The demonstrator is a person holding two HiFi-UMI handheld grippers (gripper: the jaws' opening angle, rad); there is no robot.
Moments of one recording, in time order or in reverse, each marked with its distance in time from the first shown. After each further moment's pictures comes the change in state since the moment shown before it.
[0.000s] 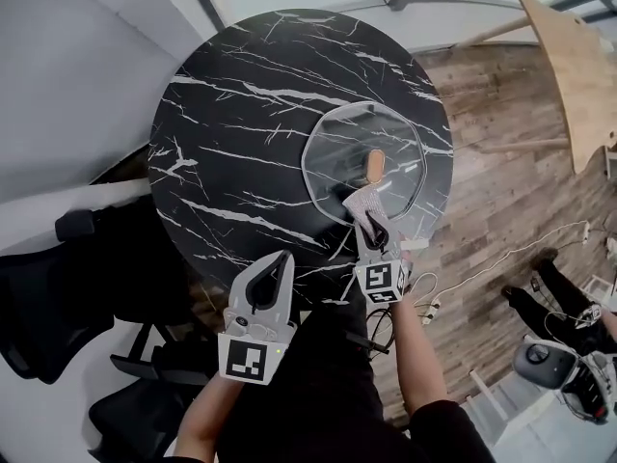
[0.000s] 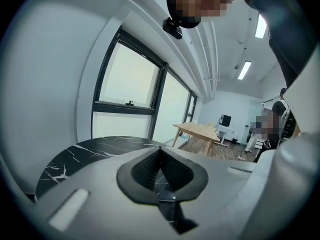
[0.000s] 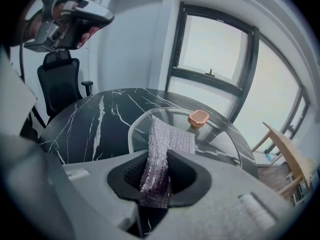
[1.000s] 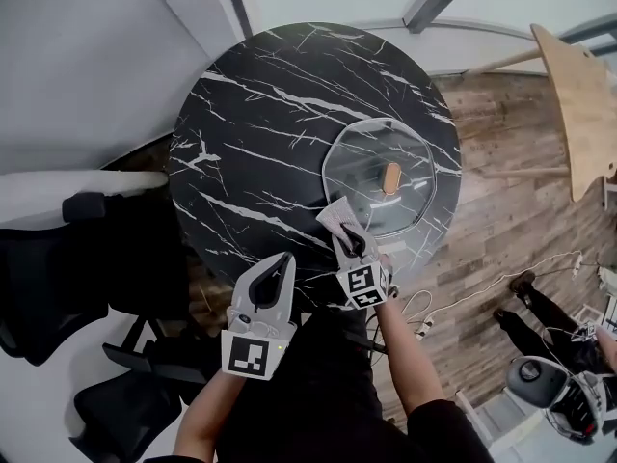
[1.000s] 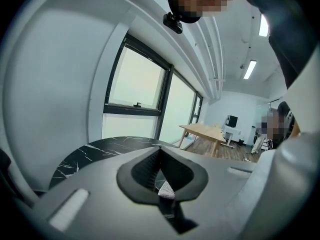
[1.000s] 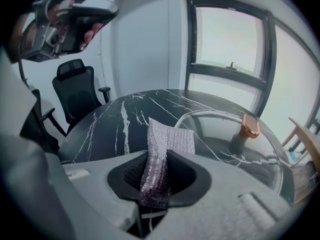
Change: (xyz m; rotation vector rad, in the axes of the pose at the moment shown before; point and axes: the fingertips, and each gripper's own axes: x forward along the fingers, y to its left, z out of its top) left arm -0.027 0.025 0.000 -0.014 -0.018 0.072; right arm 0.025 0.082 0.030 0.016 0.013 0.238
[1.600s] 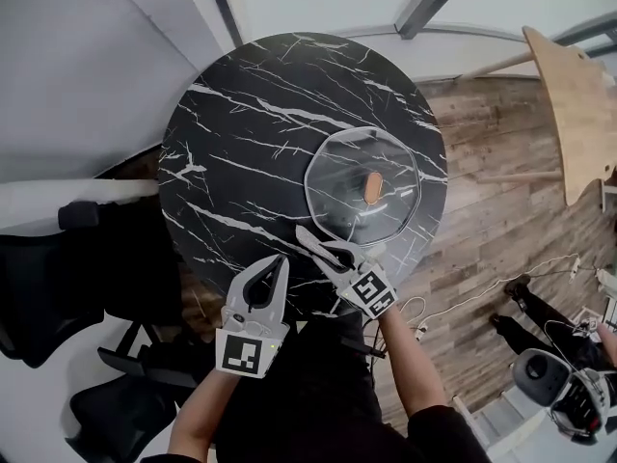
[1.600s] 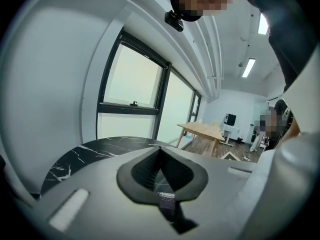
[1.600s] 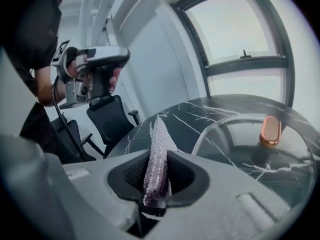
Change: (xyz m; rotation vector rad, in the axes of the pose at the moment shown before) left arm 0.026 -0.018 0.001 0.000 0.014 -0.013; right arm -0.039 0.020 0.039 0.085 -0.163 0.400
